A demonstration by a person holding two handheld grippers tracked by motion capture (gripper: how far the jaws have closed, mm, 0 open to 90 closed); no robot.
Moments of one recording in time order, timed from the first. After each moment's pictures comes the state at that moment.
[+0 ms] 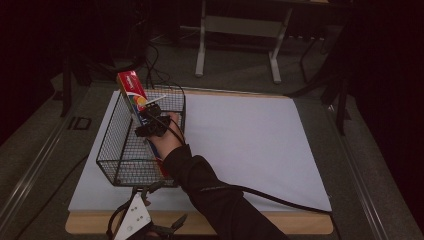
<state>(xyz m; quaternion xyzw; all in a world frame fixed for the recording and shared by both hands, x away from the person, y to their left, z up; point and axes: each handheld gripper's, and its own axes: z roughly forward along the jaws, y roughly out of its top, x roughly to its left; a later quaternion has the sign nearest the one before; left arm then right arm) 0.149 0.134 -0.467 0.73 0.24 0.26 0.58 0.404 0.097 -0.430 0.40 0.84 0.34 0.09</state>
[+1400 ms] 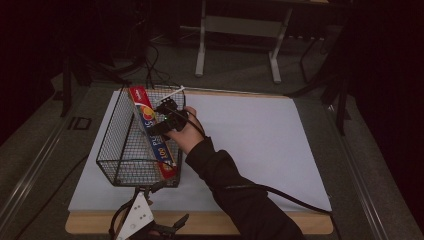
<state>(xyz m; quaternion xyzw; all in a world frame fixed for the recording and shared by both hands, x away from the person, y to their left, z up) 0.153 0.130 -0.470 0.74 0.24 0.25 0.58 0.412 0.043 -0.405 0.34 0.87 0.35 0.05</state>
